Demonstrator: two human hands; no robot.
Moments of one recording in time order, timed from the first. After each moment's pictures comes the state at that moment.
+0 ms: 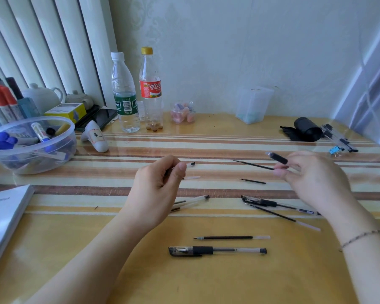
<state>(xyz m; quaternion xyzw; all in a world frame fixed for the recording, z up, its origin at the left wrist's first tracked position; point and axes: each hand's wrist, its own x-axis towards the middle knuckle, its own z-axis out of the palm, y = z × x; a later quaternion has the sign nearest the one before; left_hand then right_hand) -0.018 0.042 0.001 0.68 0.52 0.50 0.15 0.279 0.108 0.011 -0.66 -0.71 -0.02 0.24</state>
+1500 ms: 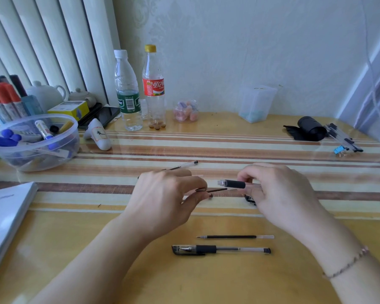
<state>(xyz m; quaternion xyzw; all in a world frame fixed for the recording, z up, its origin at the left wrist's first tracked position) -0.015 0.032 0.006 0.81 0.49 0.30 -0.07 0.206 0.055 0.027 -0.57 -0.80 -0.02 0.20</state>
